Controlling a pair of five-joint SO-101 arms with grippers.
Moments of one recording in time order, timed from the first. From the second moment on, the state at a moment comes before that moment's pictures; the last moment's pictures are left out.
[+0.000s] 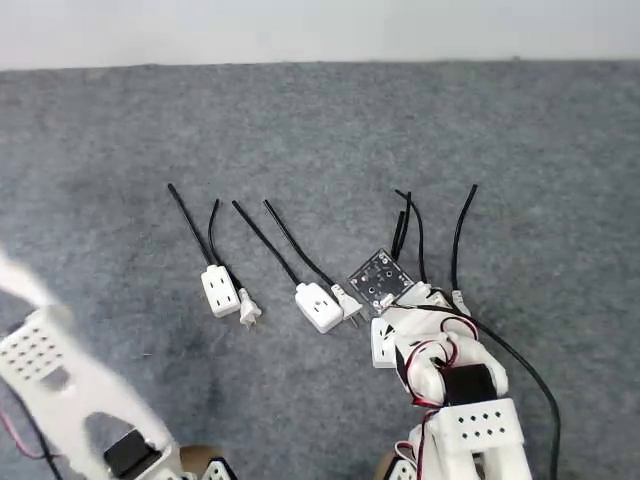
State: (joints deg) left arm -43.9 48.8 -86.3 98.2 -7.6; right arm -11.5 -71.6 80.6 52.5 34.3
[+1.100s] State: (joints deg) left arm -3.6 -17.7 32.7 71.0 -7.0; right arm -11.6 -71.6 80.6 52.5 34.3
